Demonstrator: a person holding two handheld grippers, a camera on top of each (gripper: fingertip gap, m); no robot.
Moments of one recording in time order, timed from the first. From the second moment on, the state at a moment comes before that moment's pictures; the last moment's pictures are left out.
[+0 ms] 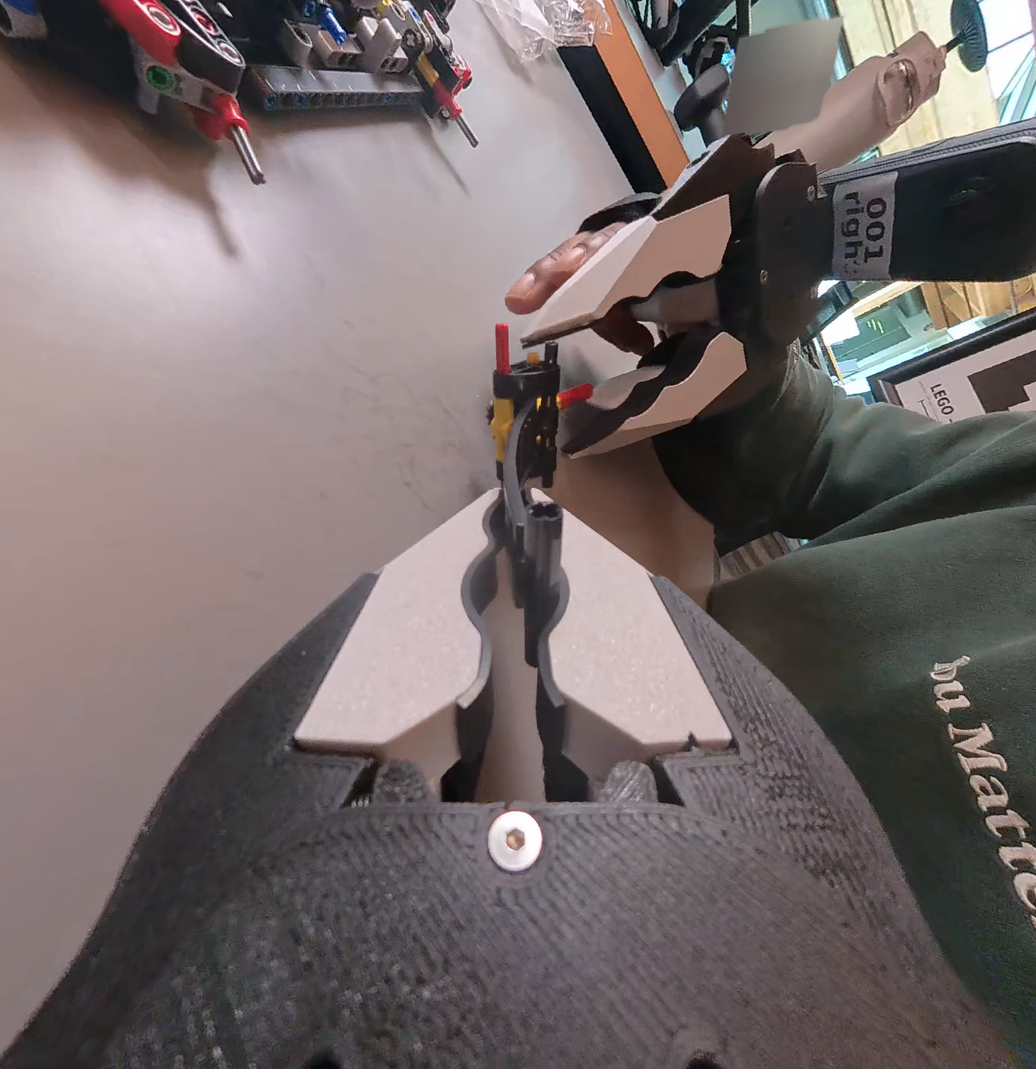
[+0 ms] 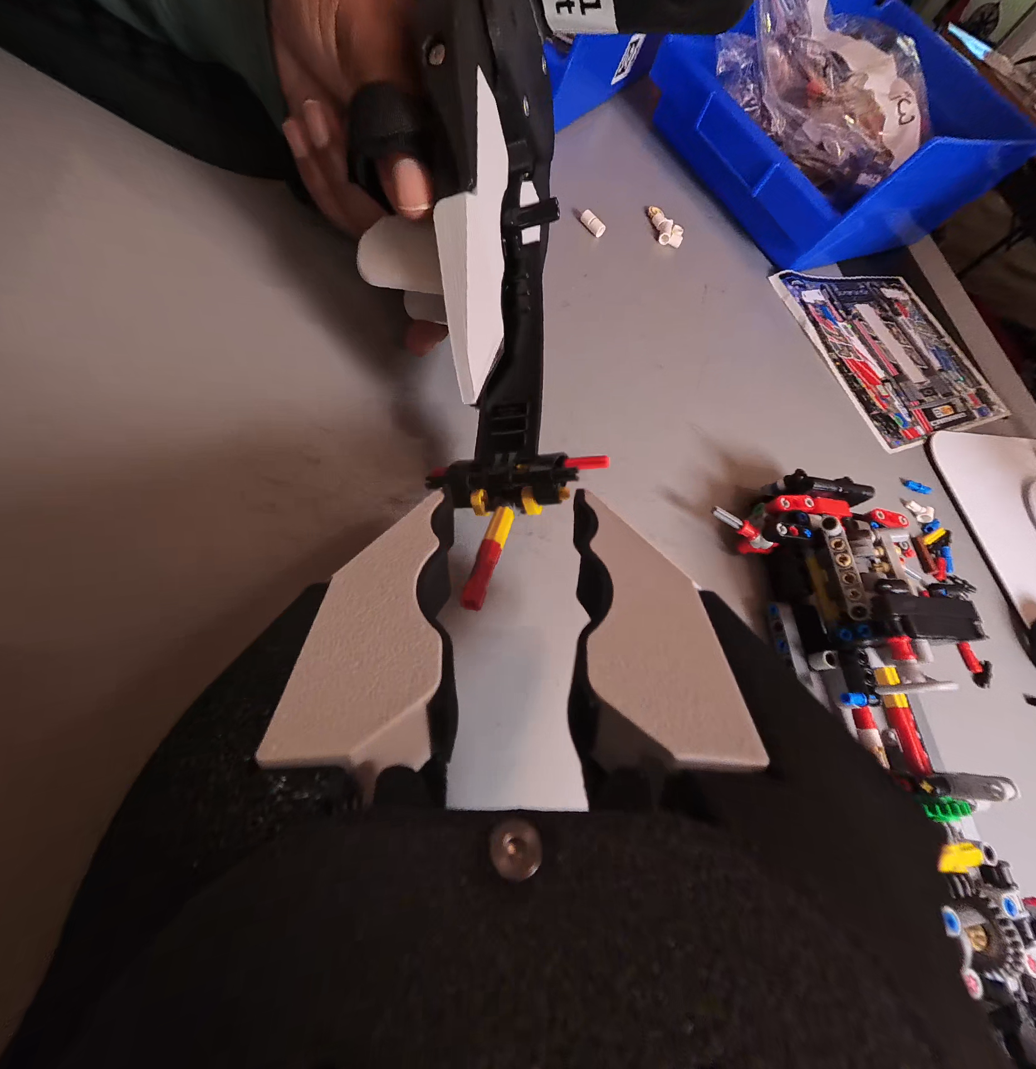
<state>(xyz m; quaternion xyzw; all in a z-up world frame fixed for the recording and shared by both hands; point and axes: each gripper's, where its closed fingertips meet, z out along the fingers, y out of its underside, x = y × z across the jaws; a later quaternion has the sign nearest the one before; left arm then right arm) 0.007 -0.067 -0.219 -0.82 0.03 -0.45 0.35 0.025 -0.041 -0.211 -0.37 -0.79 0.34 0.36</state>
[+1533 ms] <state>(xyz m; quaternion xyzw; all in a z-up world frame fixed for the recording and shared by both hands) 0.026 -0.058 -0.220 -0.76 0.42 -0.17 0.47 0.029 -0.059 -0.191 -0.34 -0.77 0.43 0.34</state>
